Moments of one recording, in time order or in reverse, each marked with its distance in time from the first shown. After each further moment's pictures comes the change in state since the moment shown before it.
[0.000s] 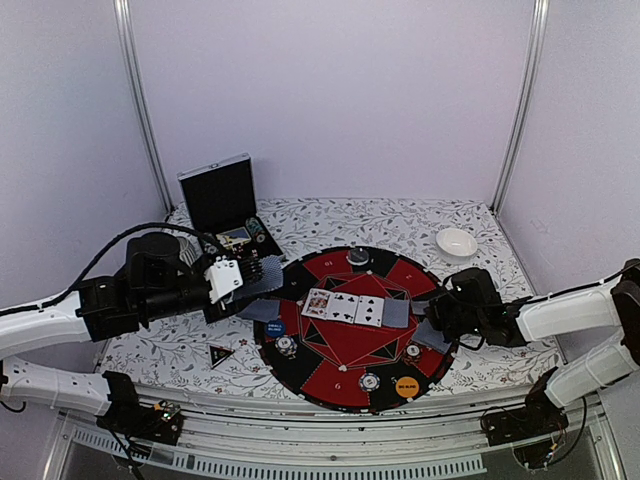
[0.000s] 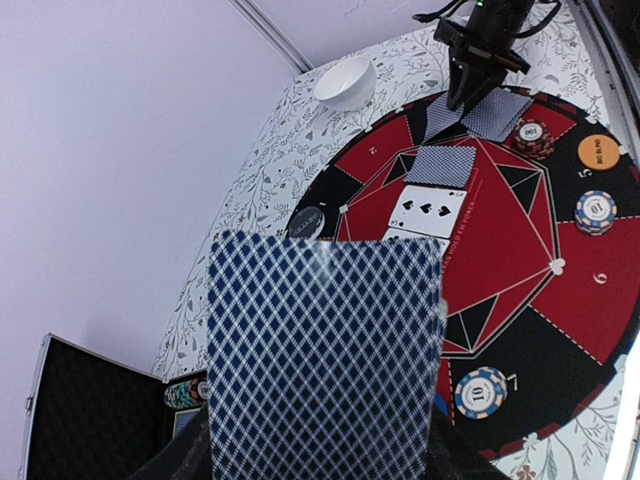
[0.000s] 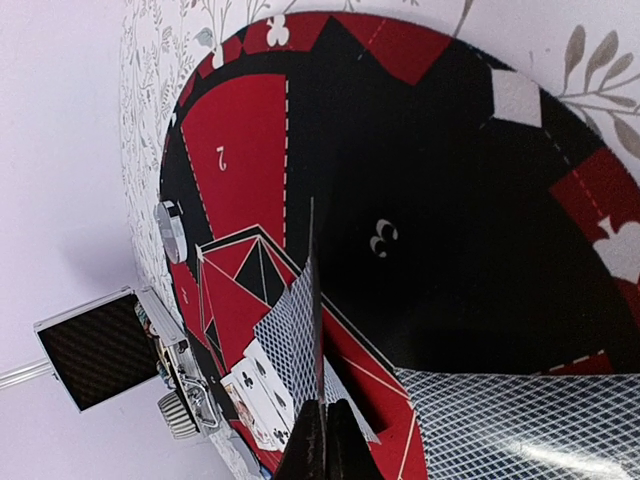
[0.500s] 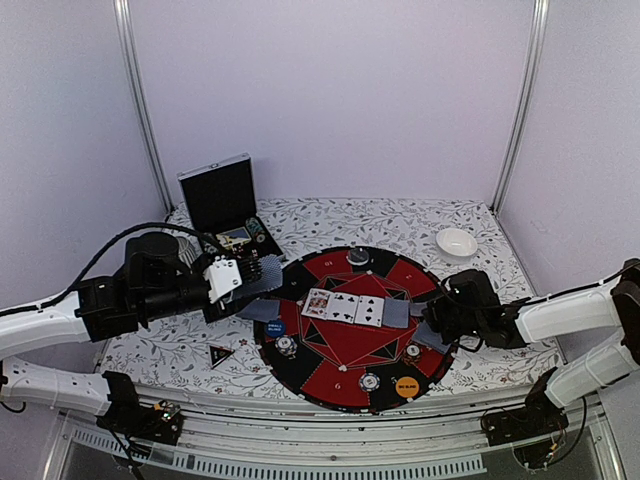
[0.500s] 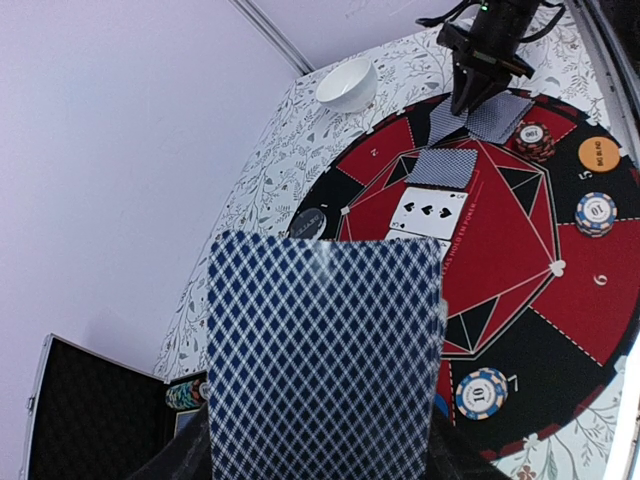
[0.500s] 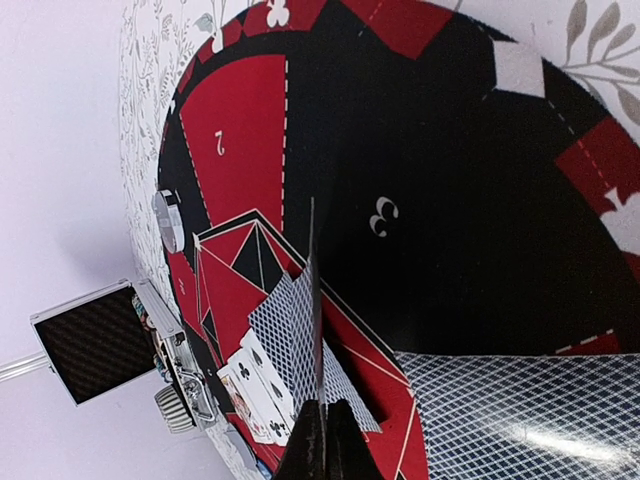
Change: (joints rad) left arm 0.000 -0.005 0.000 0.000 0.000 0.000; right arm 0.027 -0.002 0.000 0.000 0.008 0.009
